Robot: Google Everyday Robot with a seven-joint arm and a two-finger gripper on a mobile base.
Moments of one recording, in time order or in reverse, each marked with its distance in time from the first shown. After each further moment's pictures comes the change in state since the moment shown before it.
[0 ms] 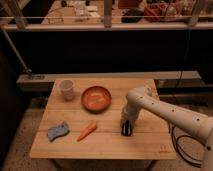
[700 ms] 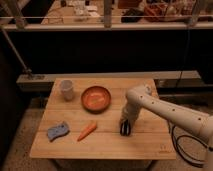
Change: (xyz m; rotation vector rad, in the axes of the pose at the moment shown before) arm -0.003 0.003 -0.012 -0.026 0.016 0.020
